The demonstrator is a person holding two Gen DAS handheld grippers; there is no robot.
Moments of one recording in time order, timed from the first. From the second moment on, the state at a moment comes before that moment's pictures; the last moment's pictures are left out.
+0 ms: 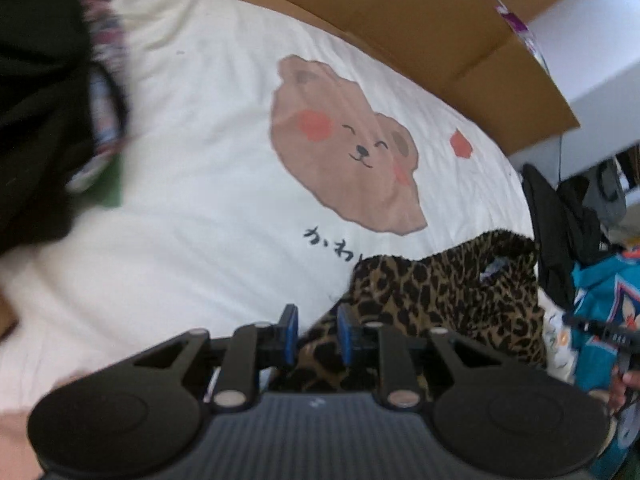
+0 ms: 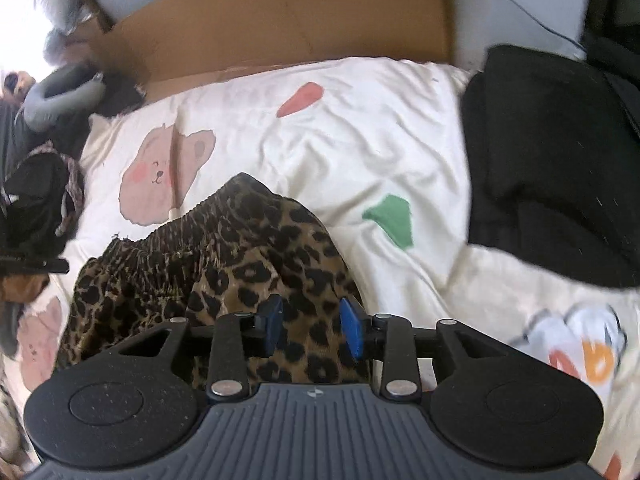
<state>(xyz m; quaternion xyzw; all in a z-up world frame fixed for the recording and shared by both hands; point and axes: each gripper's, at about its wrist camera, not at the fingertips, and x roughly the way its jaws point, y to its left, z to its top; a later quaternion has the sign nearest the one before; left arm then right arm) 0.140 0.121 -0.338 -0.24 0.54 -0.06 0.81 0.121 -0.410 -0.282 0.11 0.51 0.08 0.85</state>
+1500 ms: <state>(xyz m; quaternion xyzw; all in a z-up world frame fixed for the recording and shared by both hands) 0.168 0.079 -0.327 -0.18 0.52 -0.16 0.82 0.185 -0.364 -0.334 0.01 0.52 0.13 0.84</state>
